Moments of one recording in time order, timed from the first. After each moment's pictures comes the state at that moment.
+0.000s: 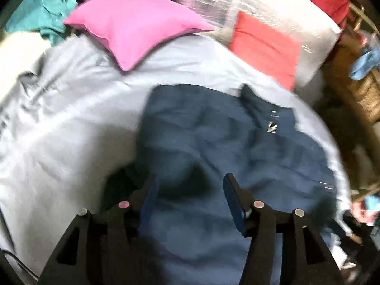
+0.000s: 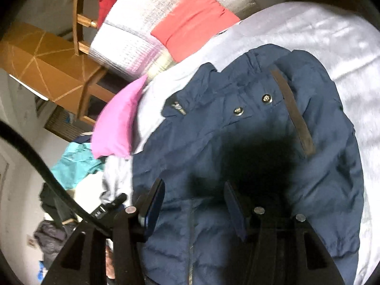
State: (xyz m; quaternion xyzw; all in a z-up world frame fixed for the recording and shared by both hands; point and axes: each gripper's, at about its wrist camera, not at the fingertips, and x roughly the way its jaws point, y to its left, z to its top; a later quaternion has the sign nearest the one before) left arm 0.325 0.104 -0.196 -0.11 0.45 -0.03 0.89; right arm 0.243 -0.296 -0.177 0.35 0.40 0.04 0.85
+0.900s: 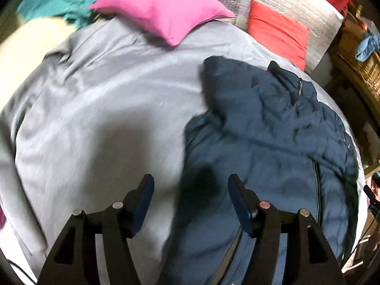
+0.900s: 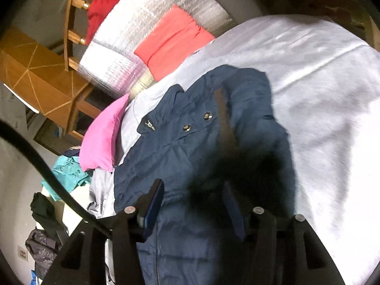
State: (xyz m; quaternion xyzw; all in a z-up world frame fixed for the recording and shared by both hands) left arm 0.234 0.196 -0.222 -0.09 0.47 -0.04 0.88; right arm 0.161 -0.360 -0.168 0.37 0.36 0.02 0.86
